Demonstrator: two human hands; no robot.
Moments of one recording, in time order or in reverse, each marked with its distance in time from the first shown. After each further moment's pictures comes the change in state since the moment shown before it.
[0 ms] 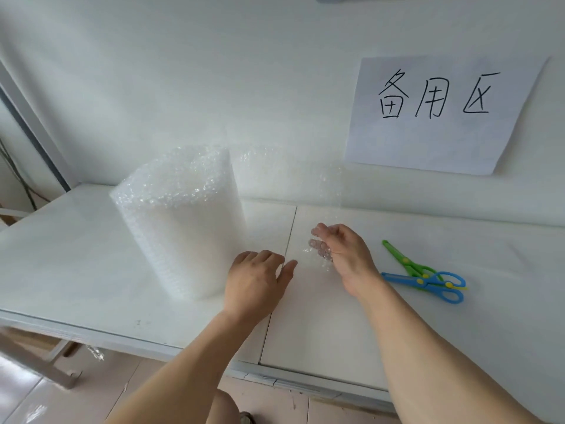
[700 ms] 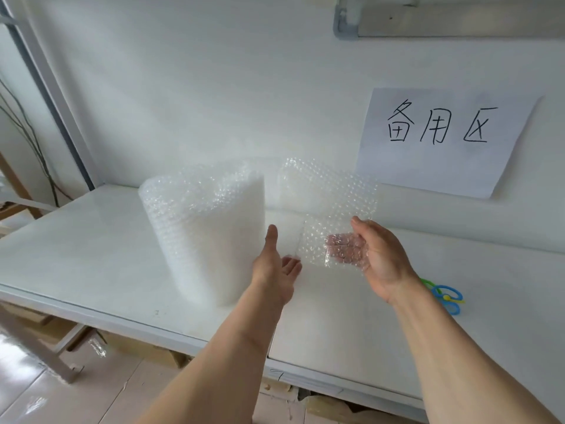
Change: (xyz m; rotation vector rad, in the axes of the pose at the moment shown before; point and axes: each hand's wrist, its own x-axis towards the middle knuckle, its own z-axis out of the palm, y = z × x) left_hand 0.049 0.039 -0.033 -1.717 0.026 -1.605; right_hand -0.053 -0.073 -0.020 0.172 -0.131 -0.050
